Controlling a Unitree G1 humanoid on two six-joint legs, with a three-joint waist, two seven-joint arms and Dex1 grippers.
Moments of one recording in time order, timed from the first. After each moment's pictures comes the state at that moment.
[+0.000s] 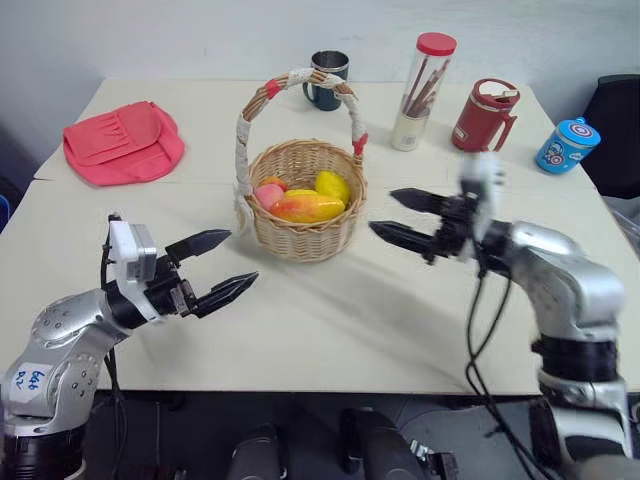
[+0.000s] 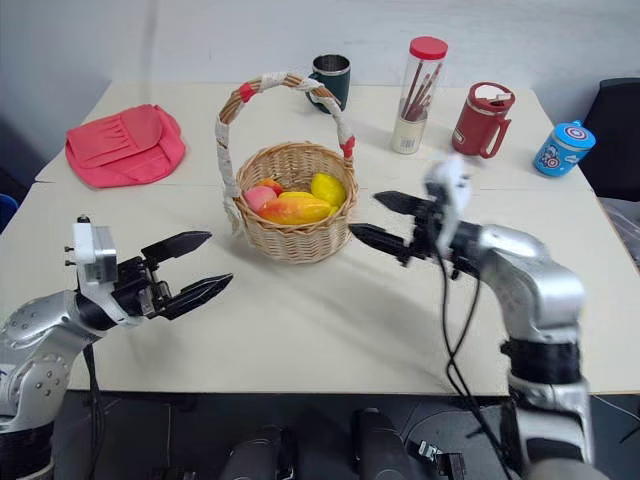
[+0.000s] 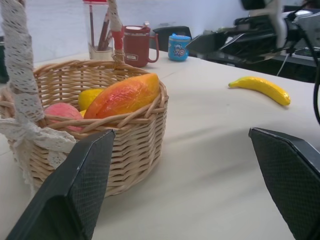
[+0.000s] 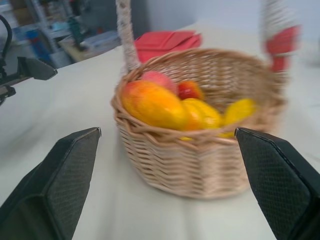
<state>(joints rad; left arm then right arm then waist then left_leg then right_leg) -0.14 0.65 0.30 -0.33 -0.71 0.42 -0.88 -0.38 -0.56 -0.30 -0.29 0.57 0.62 0.89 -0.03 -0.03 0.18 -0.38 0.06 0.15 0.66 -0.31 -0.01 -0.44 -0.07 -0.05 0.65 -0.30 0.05</state>
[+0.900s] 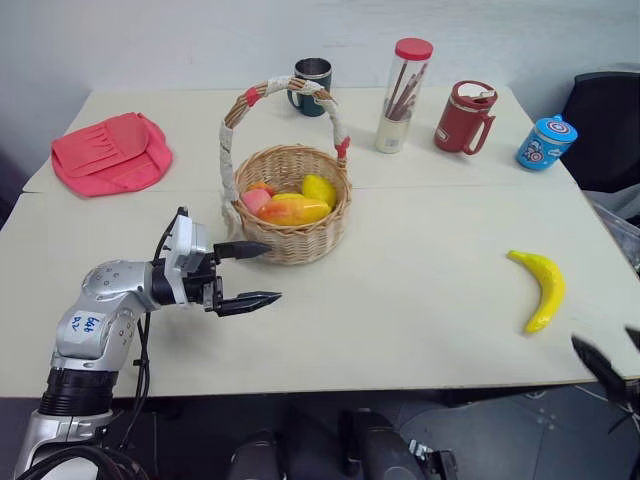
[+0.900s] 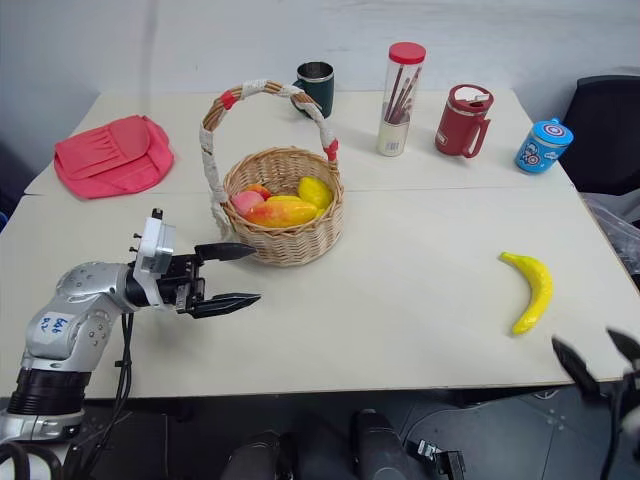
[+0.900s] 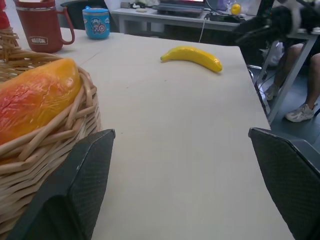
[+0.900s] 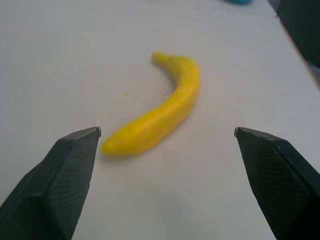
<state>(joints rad) -0.35 0.67 0.09 -0.11 -0.58 0.34 -1.15 0.38 -0.66 -0.81 -0.28 0.60 0.44 0.67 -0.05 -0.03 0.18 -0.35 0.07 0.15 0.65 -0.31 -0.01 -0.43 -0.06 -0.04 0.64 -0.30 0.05</state>
